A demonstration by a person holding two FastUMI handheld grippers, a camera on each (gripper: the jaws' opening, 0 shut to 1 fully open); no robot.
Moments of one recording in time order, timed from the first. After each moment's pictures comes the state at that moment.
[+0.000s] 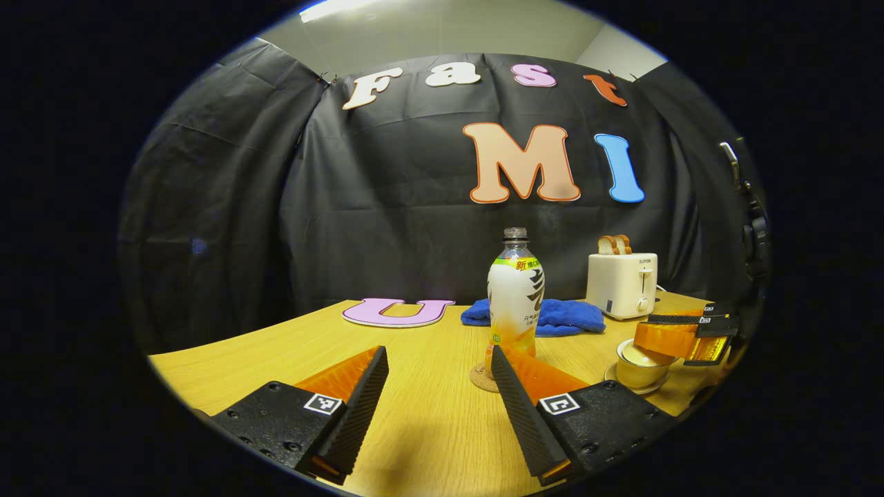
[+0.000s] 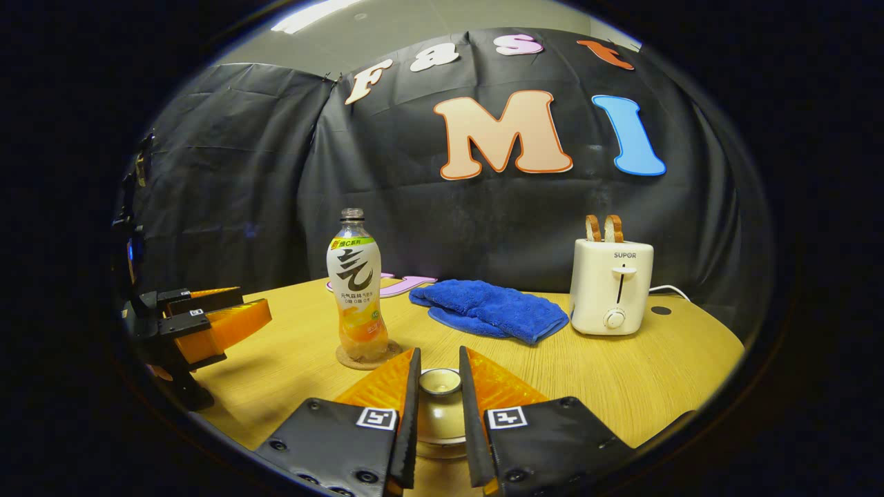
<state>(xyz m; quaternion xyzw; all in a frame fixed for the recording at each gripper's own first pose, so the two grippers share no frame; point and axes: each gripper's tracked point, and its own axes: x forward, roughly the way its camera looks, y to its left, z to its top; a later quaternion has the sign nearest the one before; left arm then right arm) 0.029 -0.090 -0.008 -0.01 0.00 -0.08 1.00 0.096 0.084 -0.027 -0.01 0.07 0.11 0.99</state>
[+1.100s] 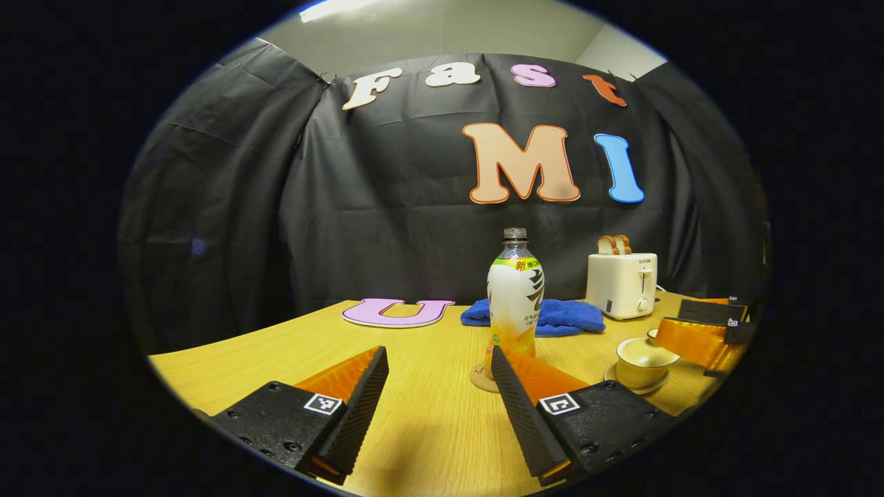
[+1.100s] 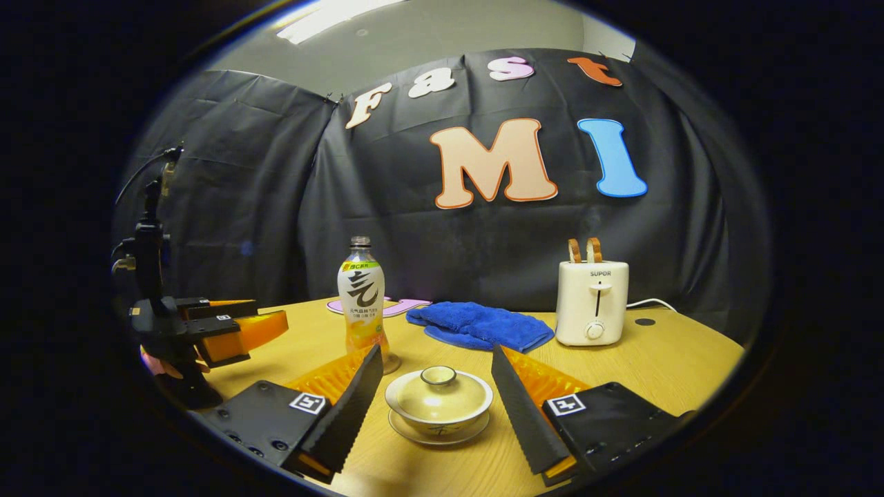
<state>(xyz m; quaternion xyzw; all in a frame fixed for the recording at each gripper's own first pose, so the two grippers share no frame) 0.029 -0.090 -0.009 -0.01 0.00 -0.08 1.00 0.056 0.068 -0.003 0.01 0.00 0.10 1.00</state>
